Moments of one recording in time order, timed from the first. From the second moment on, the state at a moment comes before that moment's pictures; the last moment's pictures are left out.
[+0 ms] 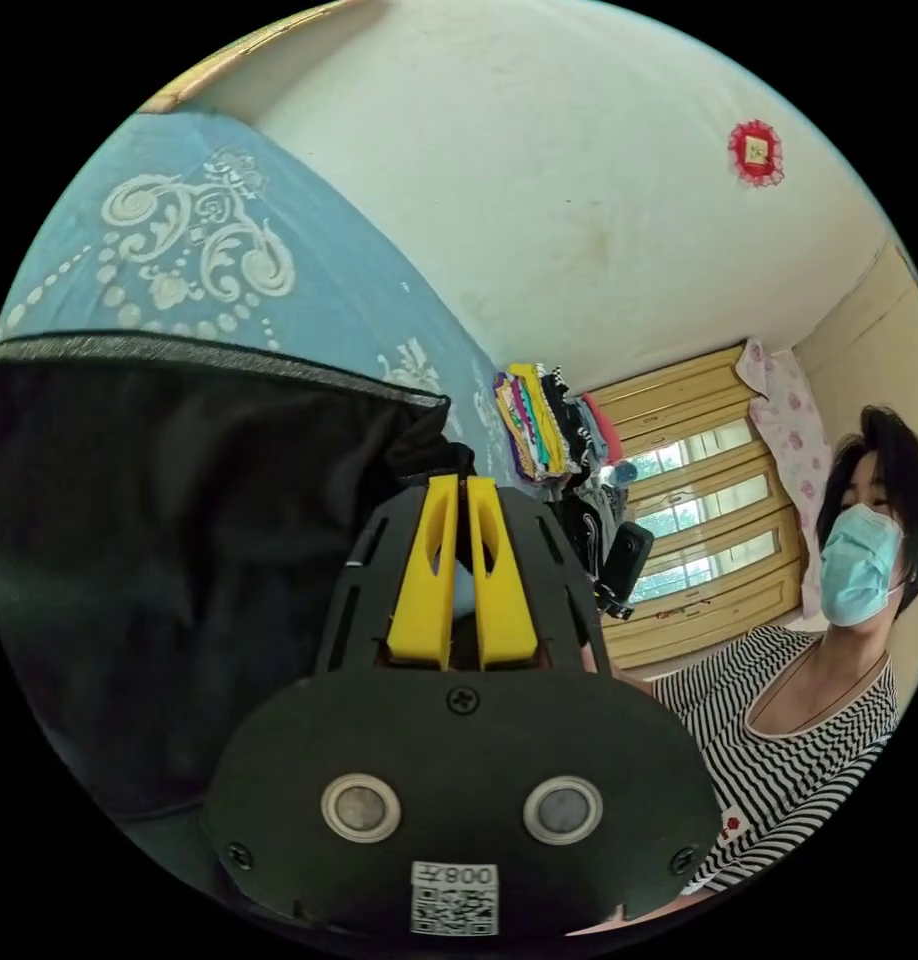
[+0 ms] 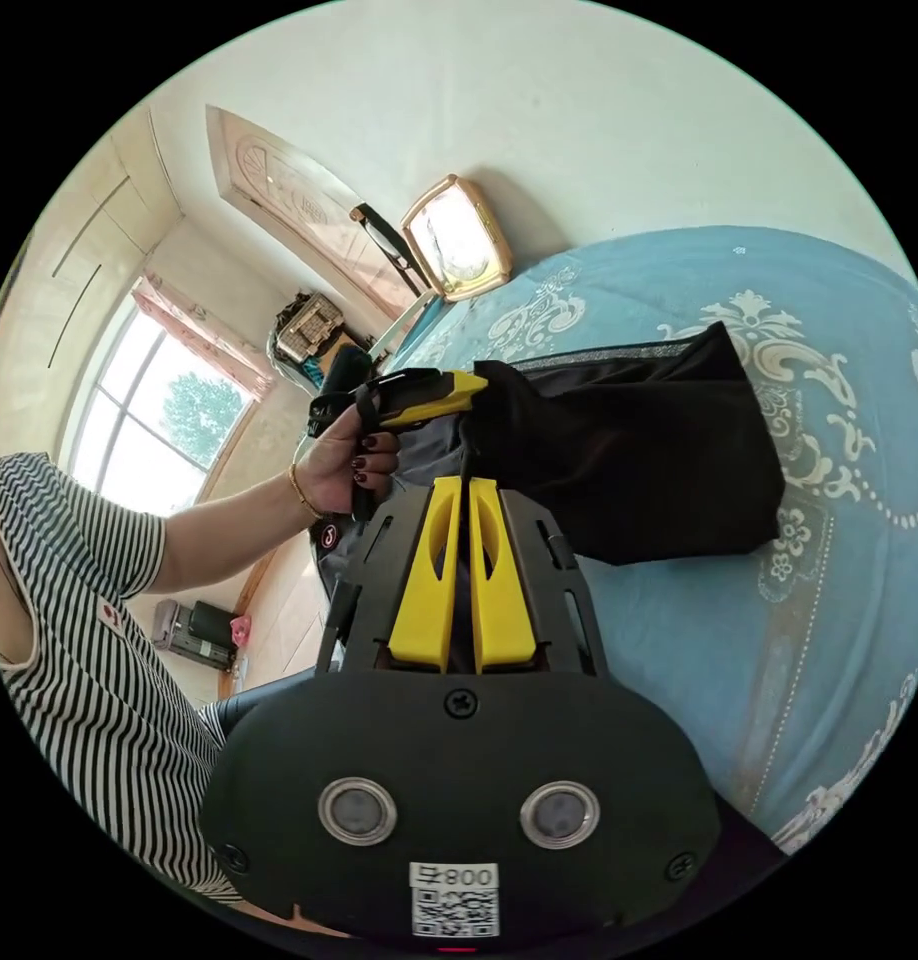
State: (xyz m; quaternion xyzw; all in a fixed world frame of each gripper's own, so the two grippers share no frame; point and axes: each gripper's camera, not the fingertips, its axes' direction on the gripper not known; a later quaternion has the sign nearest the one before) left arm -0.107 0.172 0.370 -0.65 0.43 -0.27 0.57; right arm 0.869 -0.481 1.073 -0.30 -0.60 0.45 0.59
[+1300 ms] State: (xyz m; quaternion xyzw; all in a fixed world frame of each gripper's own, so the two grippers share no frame) left arm -0.071 0.190 0.331 -0.69 0.42 -0.15 0.56; right arm 0.999 -0.206 1.201 -0.46 -0.25 0.59 0.62
